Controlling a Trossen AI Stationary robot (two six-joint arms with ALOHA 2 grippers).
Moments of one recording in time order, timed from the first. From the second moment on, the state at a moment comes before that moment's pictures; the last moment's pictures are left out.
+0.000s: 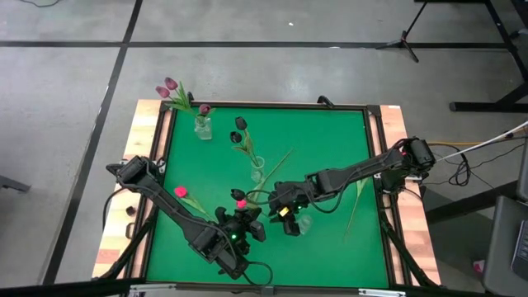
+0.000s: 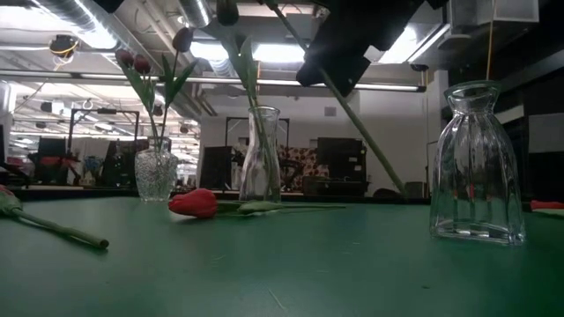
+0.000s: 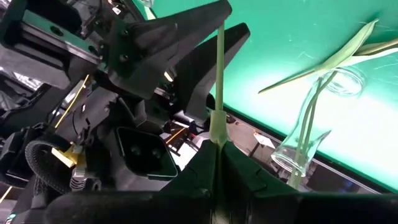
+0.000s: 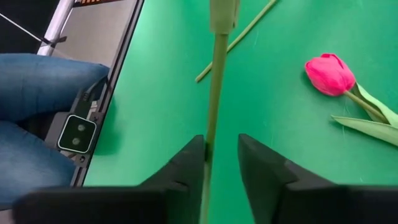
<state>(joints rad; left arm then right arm) -0.64 1.96 1.65 -0.95 -1.11 1.17 0.27 1.74 1.22 -0.24 -0.19 0.25</state>
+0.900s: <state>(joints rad) -0.68 1.96 1.65 -0.86 -1.15 1.15 0.27 1.74 1.22 -0.23 -0.17 0.20</state>
